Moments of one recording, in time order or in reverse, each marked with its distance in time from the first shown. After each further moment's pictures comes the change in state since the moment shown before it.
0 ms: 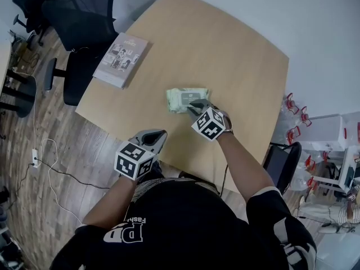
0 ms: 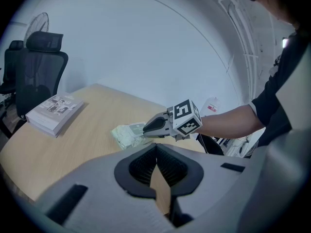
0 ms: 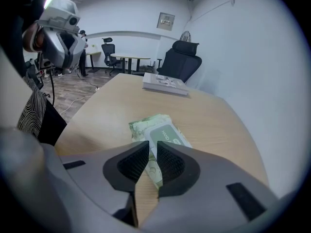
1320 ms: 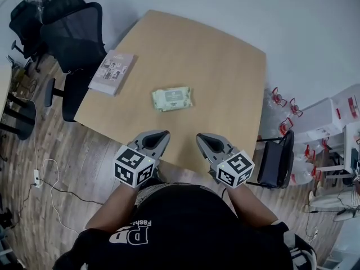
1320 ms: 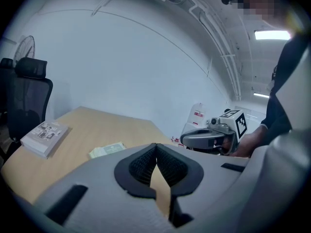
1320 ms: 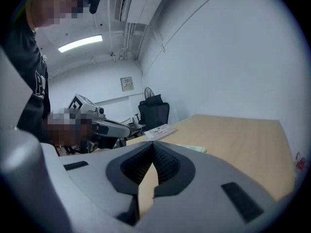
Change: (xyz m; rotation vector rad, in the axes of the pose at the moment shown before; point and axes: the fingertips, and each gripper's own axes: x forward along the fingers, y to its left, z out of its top) left arm -0.037 -0.120 0.035 0.168 -0.176 -0.068; right arm -0.253 0.105 0.012 0.611 -0.623 -0.090
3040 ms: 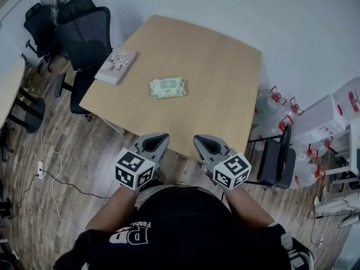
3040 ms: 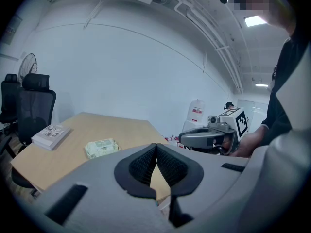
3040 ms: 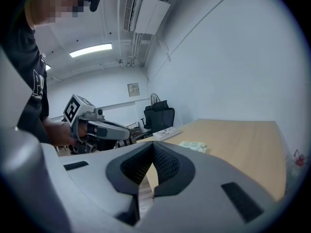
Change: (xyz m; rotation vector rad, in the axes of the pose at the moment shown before) left arm -0.030 -0.124 -0.032 0.074 -0.019 0.076; right arm -0.108 0.046 -0.031 -0.027 -0.077 0.051
